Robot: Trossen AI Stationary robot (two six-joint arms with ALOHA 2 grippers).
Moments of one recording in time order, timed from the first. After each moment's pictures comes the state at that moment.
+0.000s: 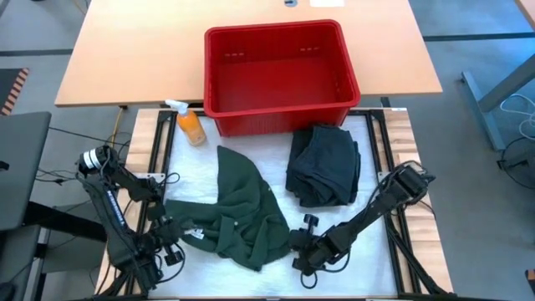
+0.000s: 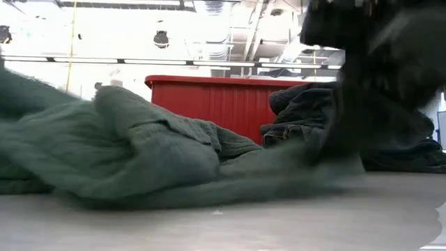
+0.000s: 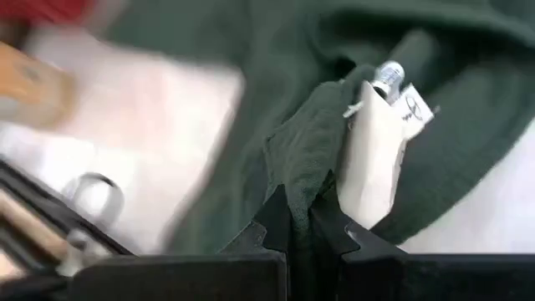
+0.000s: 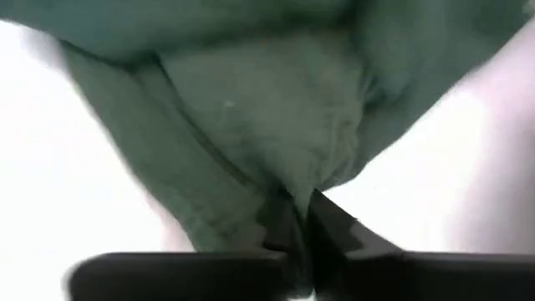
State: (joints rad) left arm -1.13 1.53 1.13 -1.45 -0.56 -1.60; right arm 0.64 1.92 1.15 -0.36 0.57 0.76
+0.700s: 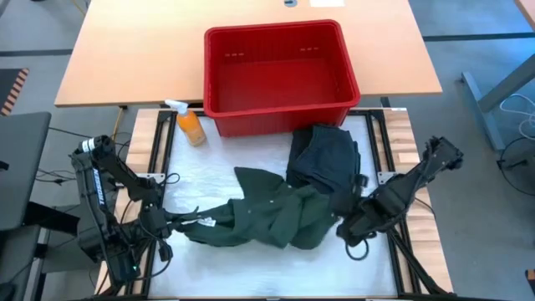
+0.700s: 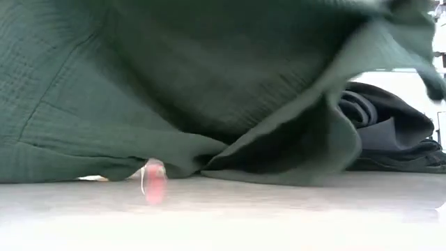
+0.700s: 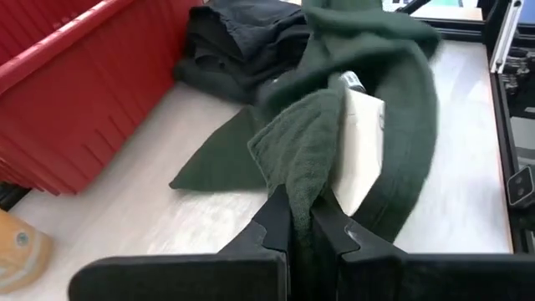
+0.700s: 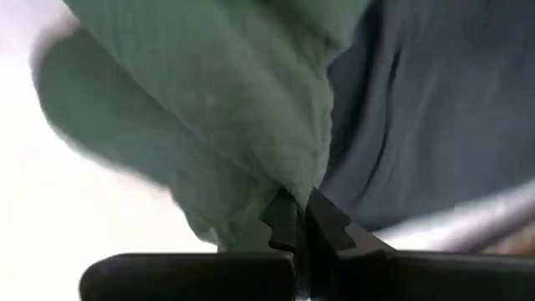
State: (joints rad) left arm -1.16 1.39 1.35 -1.57 -1.05 -1.57; right arm 0.65 1.49 1.51 -1.53 0.45 0.89
